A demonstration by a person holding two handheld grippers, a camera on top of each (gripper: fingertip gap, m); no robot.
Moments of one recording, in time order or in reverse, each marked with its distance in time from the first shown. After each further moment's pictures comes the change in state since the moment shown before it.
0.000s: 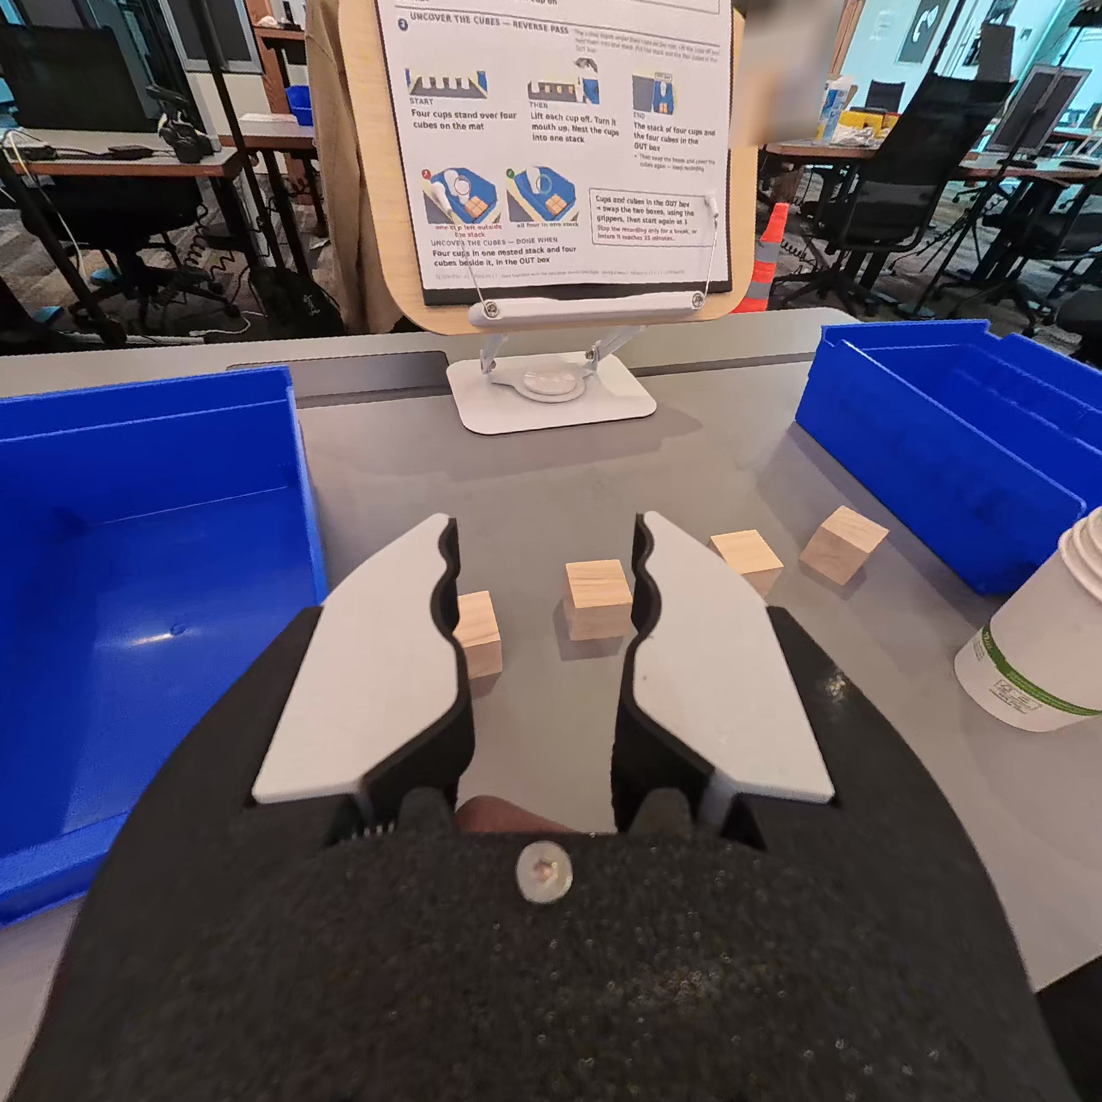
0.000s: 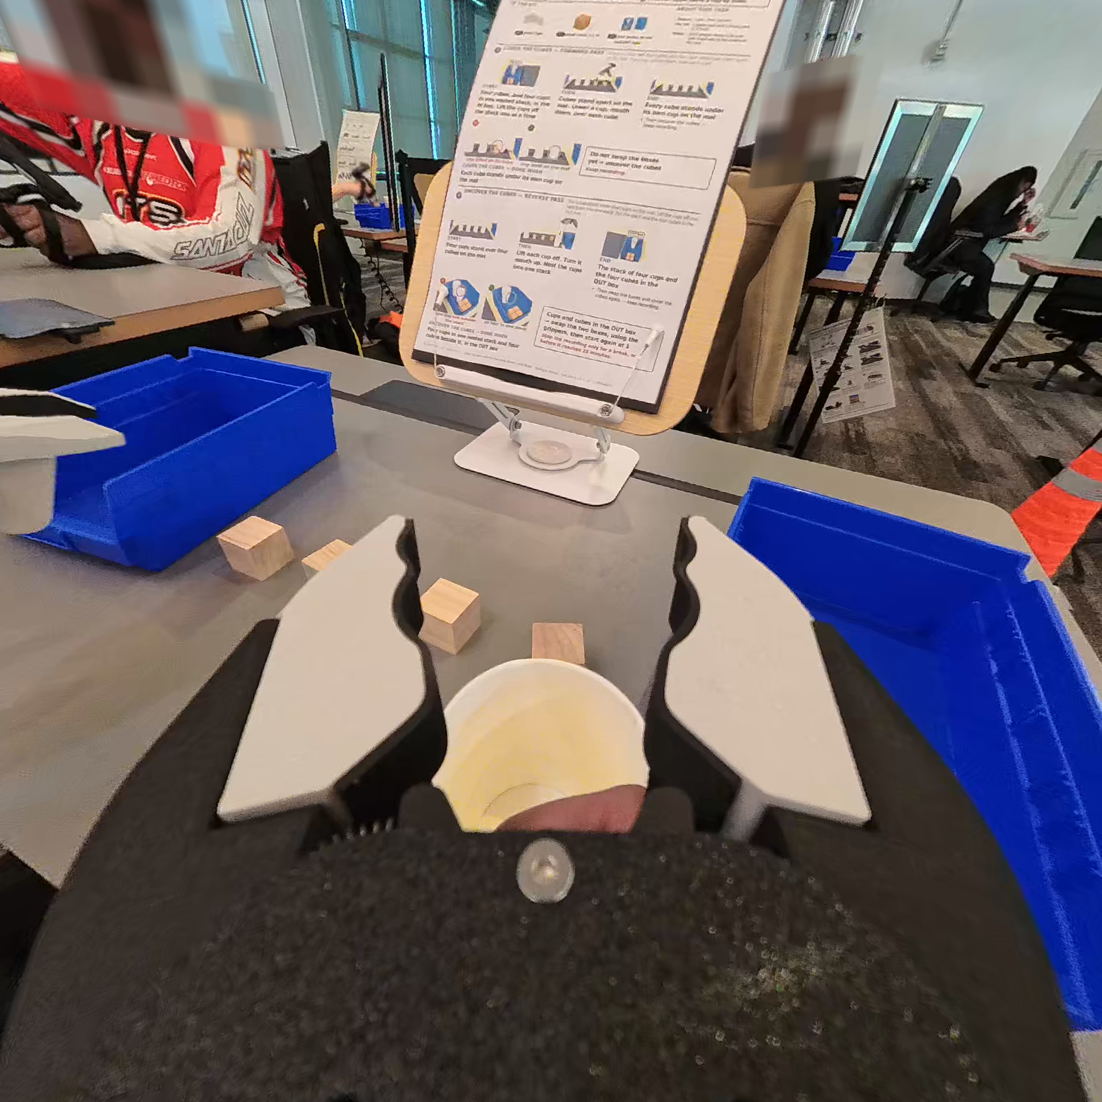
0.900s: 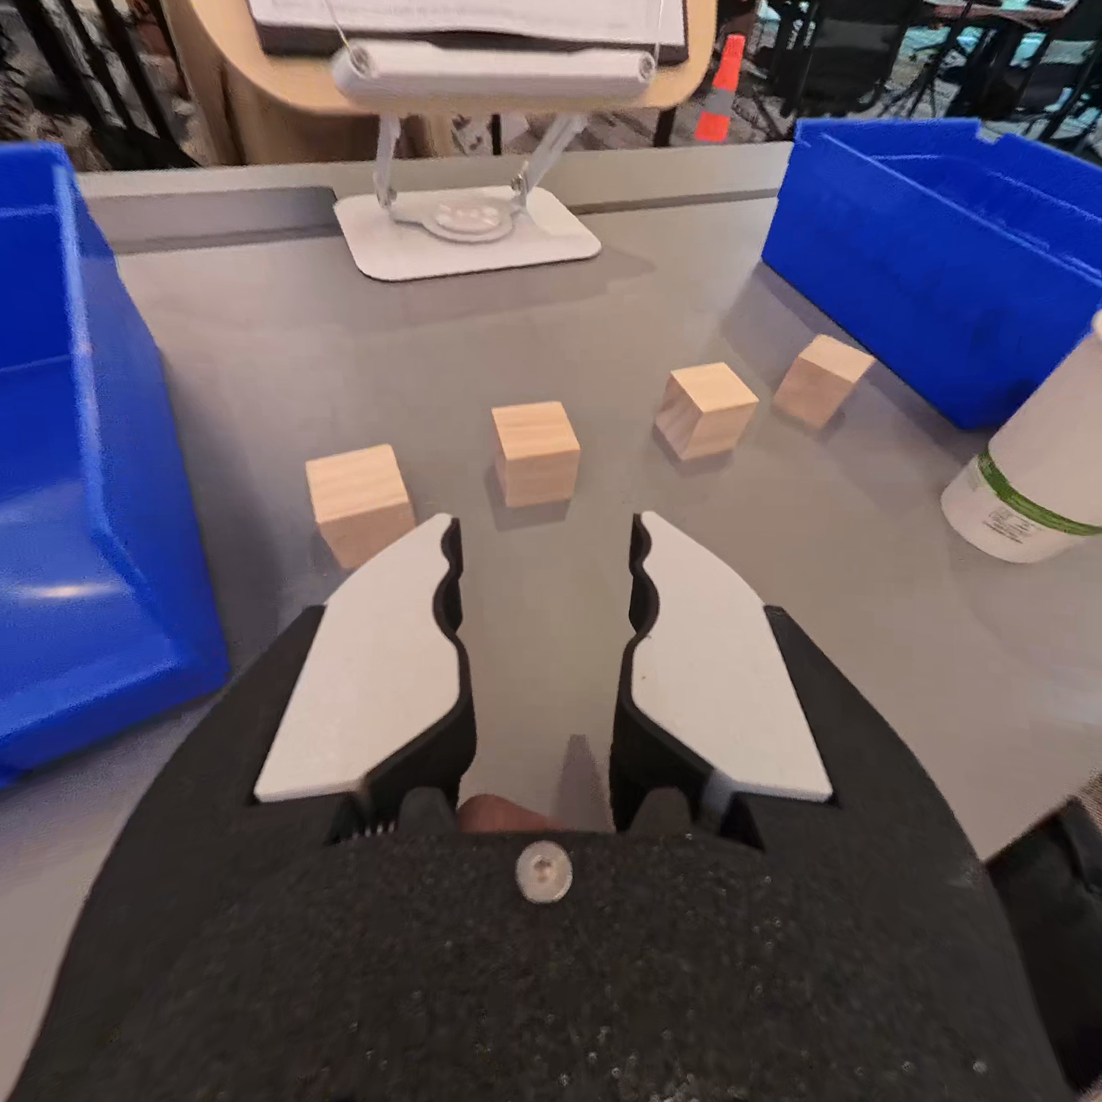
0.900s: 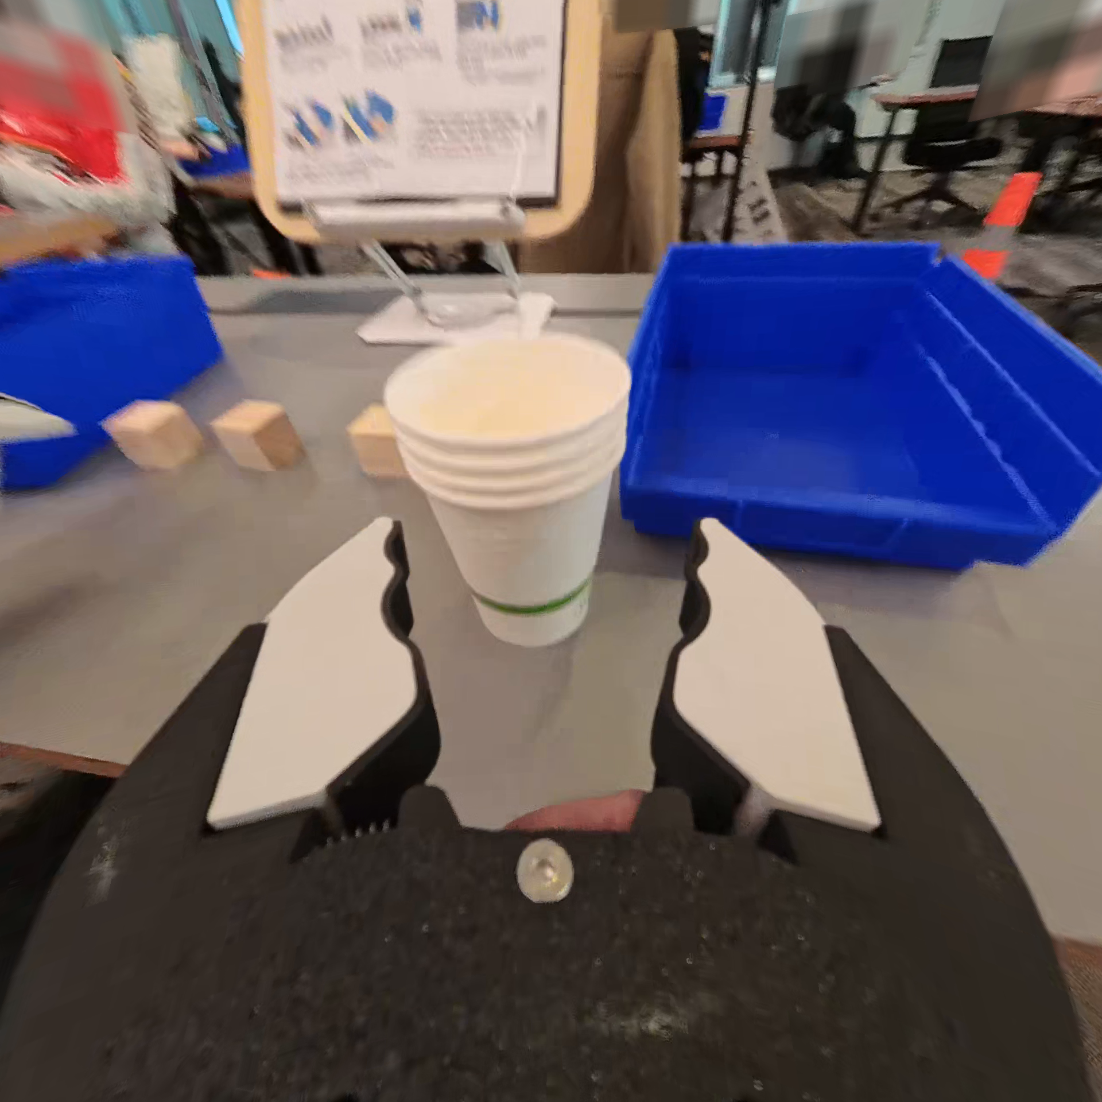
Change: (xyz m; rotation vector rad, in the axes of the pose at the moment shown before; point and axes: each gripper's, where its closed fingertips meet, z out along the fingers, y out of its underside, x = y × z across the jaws) left arm 0.028 0.090 0.011 -0.162 0.119 0.012; right arm -0.003 0.125 -0.072 -0.101 0.226 0.149
